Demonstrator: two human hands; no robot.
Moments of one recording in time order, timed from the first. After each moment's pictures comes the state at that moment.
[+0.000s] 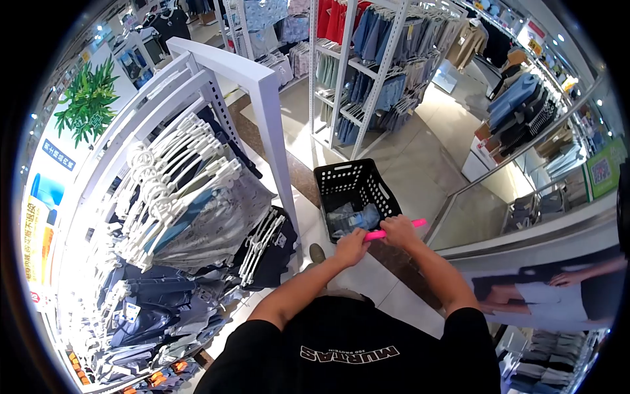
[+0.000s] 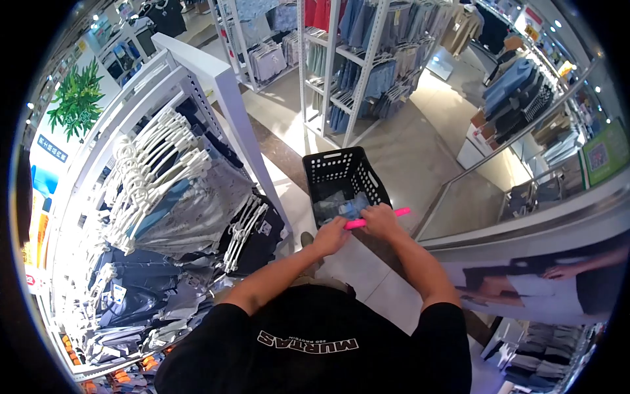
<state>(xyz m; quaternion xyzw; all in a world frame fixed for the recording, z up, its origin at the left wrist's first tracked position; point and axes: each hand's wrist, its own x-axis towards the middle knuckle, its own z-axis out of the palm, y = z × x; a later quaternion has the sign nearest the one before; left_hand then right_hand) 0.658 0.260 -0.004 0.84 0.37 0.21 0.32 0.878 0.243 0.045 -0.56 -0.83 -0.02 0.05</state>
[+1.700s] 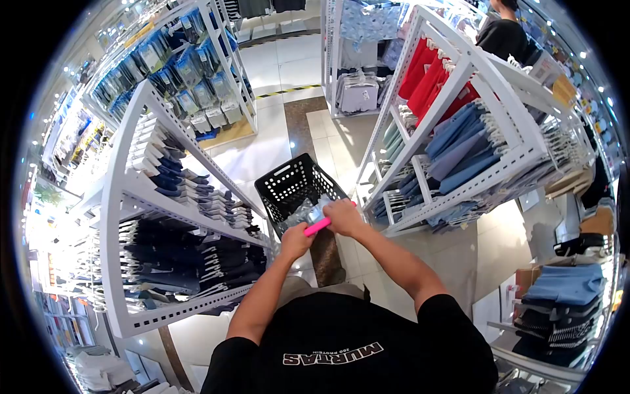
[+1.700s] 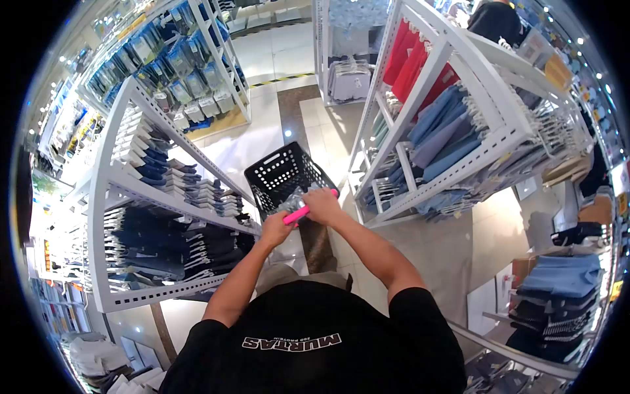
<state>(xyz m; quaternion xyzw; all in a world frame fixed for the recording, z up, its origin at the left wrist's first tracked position) 0.720 0.710 0.015 0.55 0.77 0.22 0.24 0.890 0.848 0.041 -0.23 -0.96 0.12 0.14</state>
